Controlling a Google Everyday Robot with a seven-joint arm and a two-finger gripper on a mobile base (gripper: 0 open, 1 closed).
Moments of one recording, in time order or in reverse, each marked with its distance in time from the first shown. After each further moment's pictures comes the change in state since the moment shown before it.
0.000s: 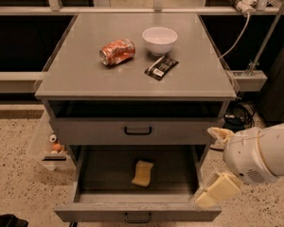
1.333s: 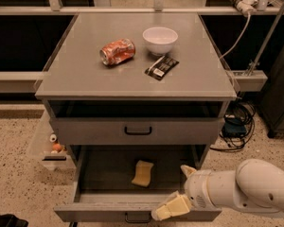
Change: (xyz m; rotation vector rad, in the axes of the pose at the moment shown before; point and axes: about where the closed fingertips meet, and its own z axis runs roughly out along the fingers) arm 0.067 0.013 0.175 -0.069 -0.148 0.326
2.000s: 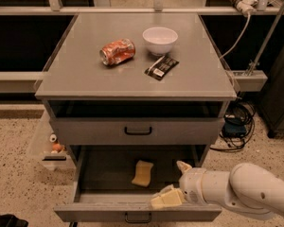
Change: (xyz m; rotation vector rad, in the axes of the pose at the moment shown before) arm -0.010 -0.020 0.024 0.024 -0.116 0.032
